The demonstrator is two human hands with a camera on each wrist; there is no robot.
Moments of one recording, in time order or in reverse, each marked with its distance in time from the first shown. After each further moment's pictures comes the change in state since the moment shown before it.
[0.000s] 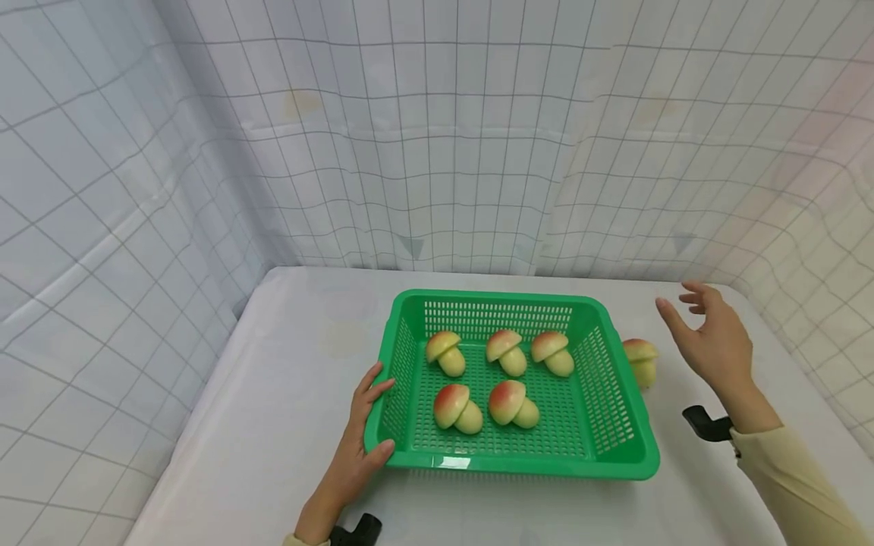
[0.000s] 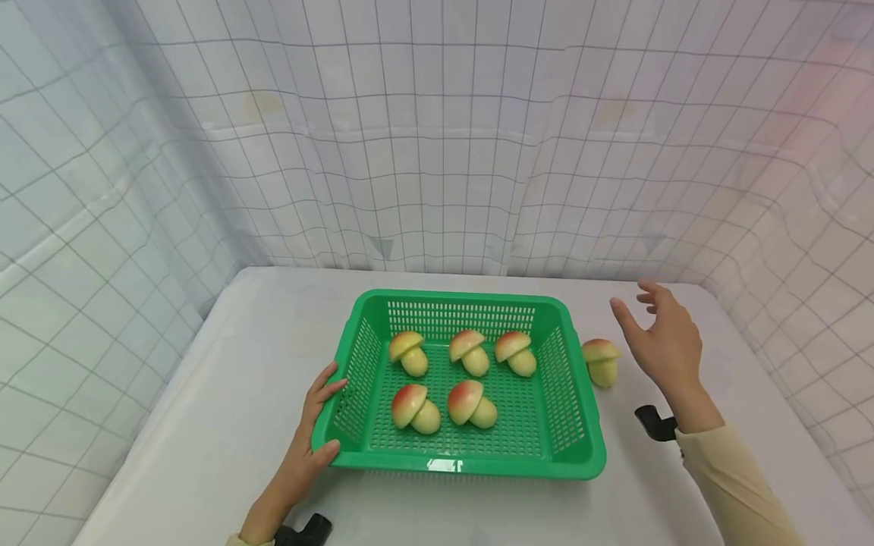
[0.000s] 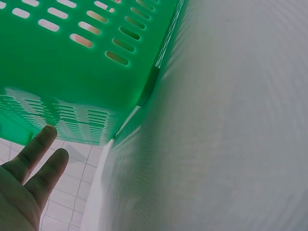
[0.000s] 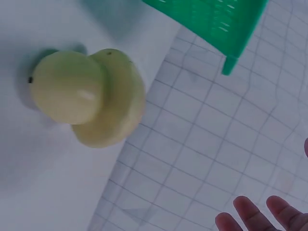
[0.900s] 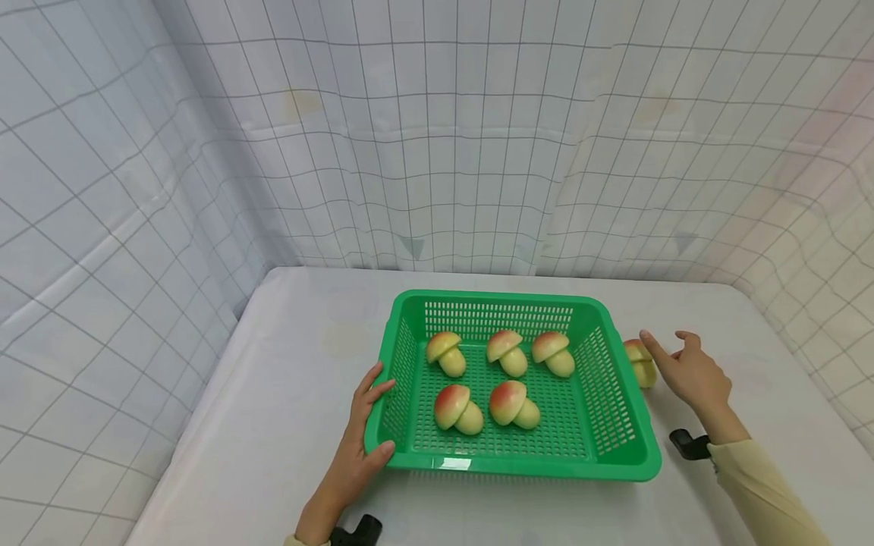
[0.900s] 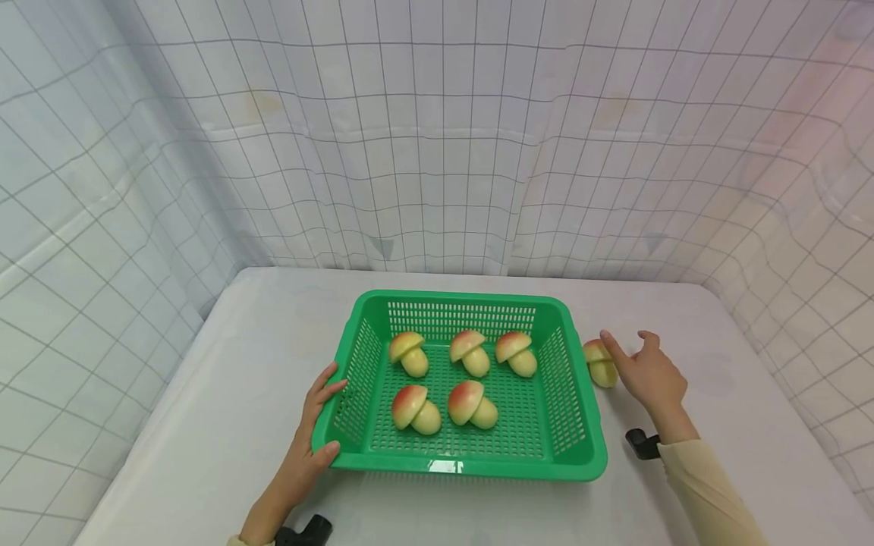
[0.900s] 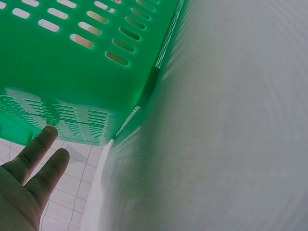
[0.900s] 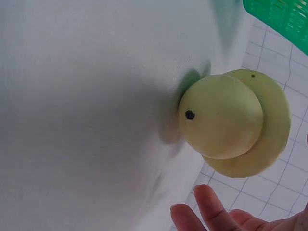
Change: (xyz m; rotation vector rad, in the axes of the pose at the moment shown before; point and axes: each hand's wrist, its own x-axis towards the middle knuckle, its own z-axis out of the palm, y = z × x) left_hand 0.000 0.002 0.000 -0.007 0.003 0.001; right_hand -0.022 0.053 0.042 -0.140 -0.371 0.361
